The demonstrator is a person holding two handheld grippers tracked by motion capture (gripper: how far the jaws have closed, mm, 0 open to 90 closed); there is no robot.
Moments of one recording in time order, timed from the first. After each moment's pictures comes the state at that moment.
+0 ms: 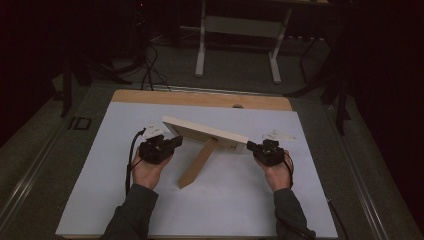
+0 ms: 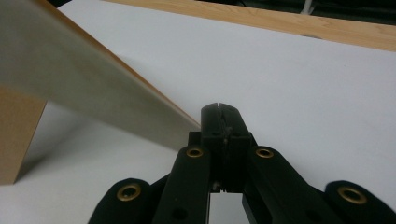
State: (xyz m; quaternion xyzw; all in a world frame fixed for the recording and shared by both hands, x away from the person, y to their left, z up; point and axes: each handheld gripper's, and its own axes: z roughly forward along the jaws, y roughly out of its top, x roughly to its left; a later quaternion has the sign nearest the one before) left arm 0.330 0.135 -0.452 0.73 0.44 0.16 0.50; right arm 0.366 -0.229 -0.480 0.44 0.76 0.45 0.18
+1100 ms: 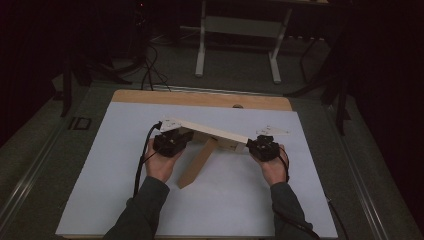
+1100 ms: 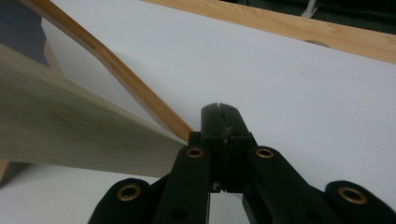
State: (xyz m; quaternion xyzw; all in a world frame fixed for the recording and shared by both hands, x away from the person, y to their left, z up) left arm 0.351 0.103 -0.448 0.75 0.43 0.17 0.48; right arm 0.381 -0.216 -0.478 0.42 0.78 0.43 0.18
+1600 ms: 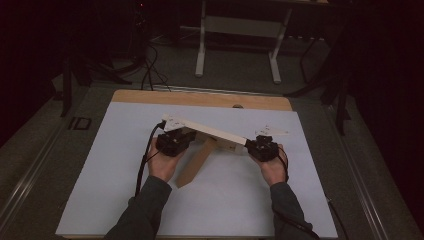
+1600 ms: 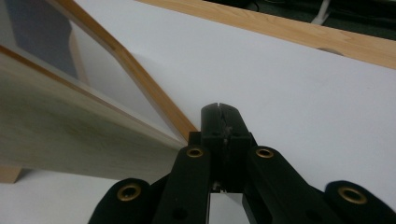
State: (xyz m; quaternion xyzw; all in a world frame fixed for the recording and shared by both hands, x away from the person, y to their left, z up) left arm 0.352 0.095 -0.445 0.75 0.42 0.17 0.47; right arm 0.379 -0.213 -0.476 0.40 0.78 0.45 0.18
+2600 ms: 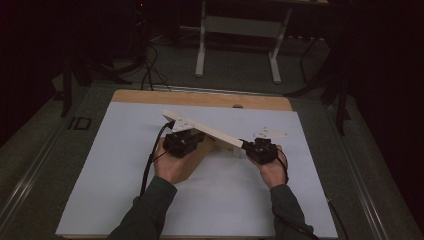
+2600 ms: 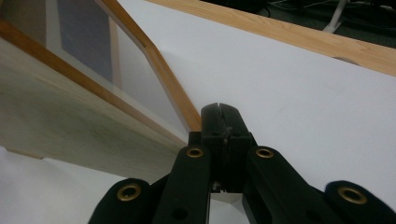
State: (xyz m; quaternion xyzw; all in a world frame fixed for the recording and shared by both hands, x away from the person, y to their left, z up) left arm 0.345 0.074 -0.433 0.77 0.39 0.16 0.48; right arm 0.369 -0.208 -0.471 0.38 0.79 0.46 0.17
